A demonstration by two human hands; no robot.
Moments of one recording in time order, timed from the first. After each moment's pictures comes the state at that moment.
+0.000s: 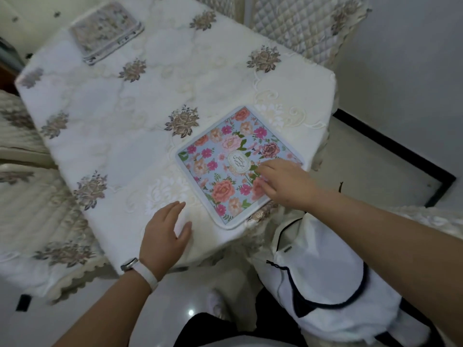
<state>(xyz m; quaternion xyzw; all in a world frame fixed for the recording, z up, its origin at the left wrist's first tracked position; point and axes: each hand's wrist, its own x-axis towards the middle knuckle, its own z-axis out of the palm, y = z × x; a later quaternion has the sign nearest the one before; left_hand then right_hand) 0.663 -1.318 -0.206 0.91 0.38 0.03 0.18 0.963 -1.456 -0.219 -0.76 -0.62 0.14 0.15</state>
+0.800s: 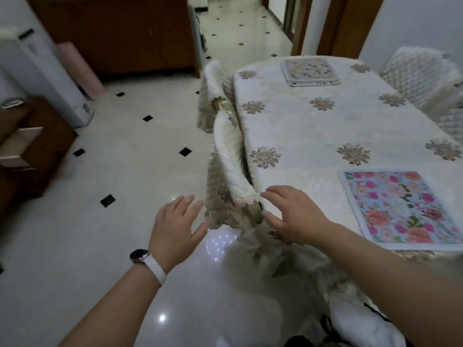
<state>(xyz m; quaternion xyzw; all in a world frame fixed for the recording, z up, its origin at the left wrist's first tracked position) 0.261 -1.345 -0.112 0.82 0.56 0.11 0.04 0.557 -1.358 -0.089 -0.58 -0.81 0.08 0.10</state>
